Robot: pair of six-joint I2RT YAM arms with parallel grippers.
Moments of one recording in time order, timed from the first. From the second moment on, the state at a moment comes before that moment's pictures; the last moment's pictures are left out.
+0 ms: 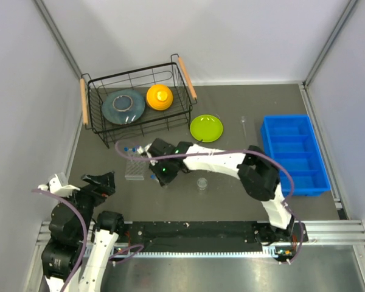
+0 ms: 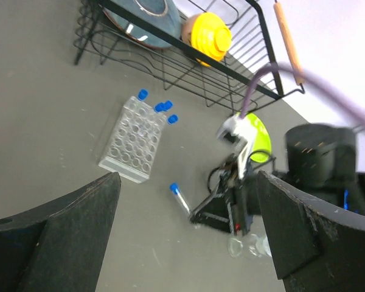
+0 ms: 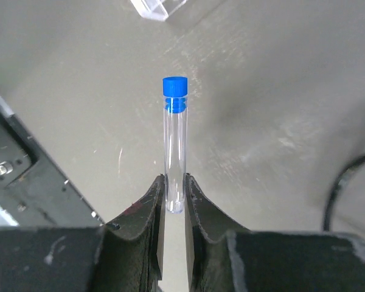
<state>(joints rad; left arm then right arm) -0.19 0.03 0.85 -1.00 -0.24 -0.71 1.13 2.09 1.64 -0.64 -0.12 0.25</state>
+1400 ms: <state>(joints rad) -0.19 0.43 0.40 -0.23 0.66 -1.23 0.96 1.64 1.45 -0.57 -0.64 -0.03</state>
